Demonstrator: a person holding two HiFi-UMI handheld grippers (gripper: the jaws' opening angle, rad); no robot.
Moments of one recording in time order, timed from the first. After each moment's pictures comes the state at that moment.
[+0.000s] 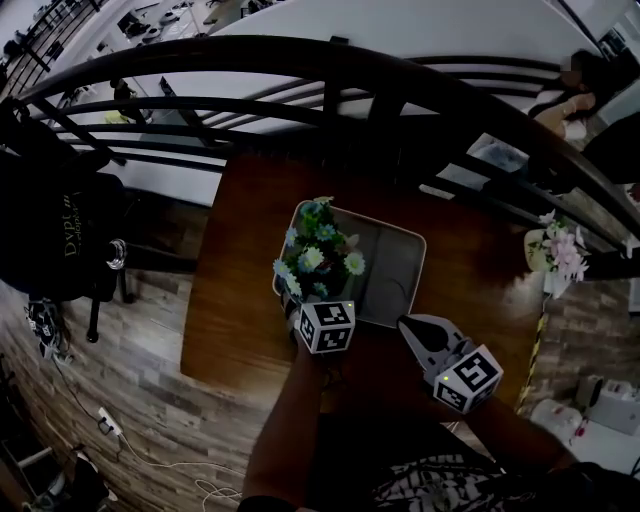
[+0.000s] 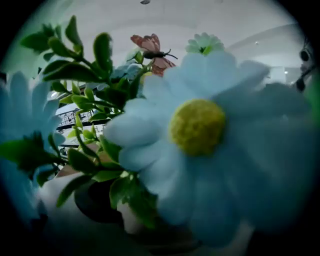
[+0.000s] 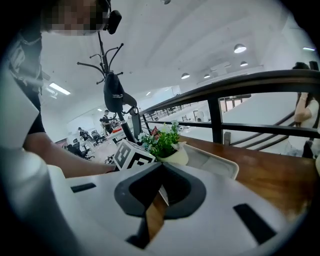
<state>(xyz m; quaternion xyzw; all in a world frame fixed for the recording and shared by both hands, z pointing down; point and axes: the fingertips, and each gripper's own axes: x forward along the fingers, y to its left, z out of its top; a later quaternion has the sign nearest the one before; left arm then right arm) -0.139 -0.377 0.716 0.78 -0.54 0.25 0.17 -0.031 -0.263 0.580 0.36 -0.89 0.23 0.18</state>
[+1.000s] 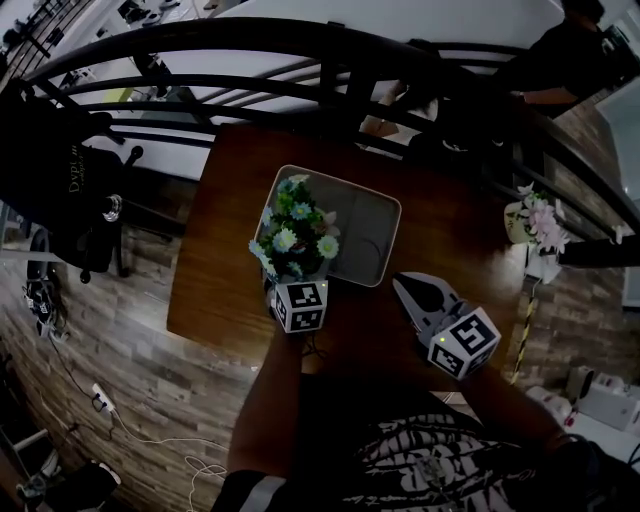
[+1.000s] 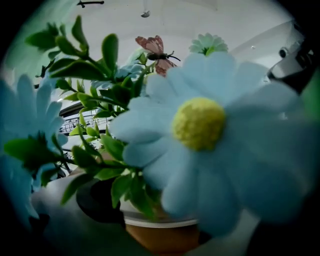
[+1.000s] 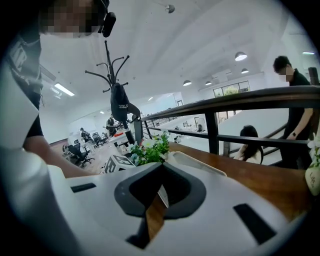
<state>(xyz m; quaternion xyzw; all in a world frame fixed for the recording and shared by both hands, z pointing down) -0.136 -0.331 0.682 0.79 -0.57 0.21 0.13 0.003 -0.250 0.528 0.37 -0.89 0.20 0.15</state>
